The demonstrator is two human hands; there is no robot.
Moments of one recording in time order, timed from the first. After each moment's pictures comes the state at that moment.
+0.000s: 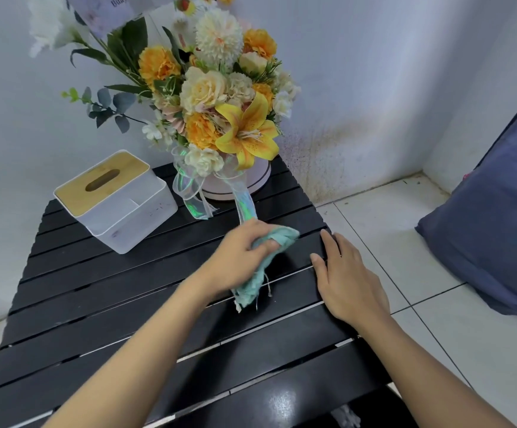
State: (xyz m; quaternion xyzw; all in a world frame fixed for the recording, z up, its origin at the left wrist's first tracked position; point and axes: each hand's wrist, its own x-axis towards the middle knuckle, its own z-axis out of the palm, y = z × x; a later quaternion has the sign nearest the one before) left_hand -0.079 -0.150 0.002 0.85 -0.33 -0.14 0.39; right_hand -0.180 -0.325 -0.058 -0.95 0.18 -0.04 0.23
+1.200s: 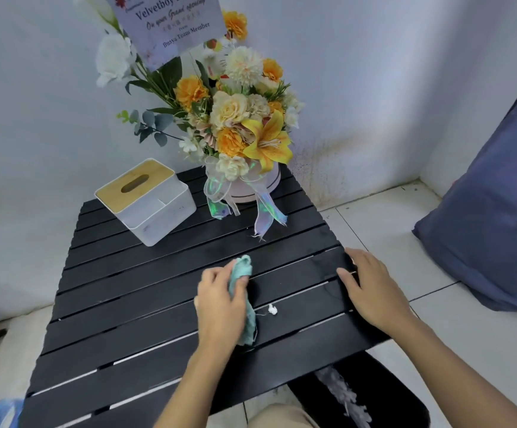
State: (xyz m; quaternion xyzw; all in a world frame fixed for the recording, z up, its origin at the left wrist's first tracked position) left_hand -0.180 -0.094 -0.030 0.92 -0.04 0.07 0.39; right_hand -0.245 -0.349 -0.045 -0.93 0.19 -0.02 0.32
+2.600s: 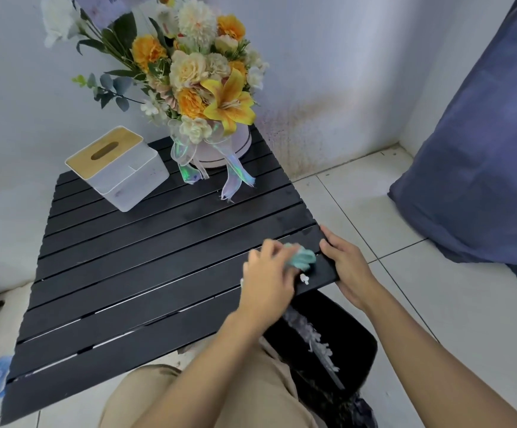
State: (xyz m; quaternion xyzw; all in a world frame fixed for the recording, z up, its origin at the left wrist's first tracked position) left_hand -0.265 -0.191 -0.033 0.94 -0.25 -0.02 0.23; right_hand -0.289 -0.357 -0.069 -0.56 0.25 -0.01 0.79
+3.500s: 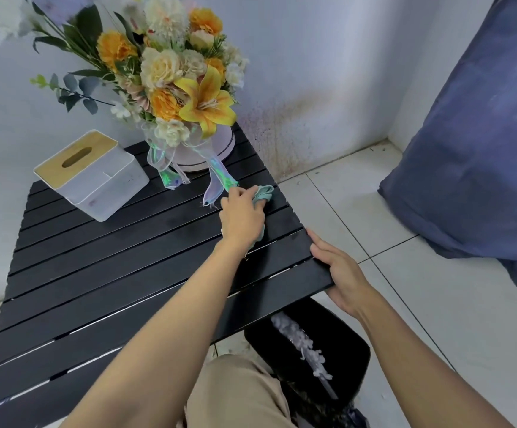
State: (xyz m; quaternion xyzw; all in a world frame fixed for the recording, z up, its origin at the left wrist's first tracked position) left_hand -0.133 -0.243 -0.037 0.95 -0.11 0.00 0.28; right_hand -0.289 -0.366 -0.068 -0.47 0.25 0.03 0.85
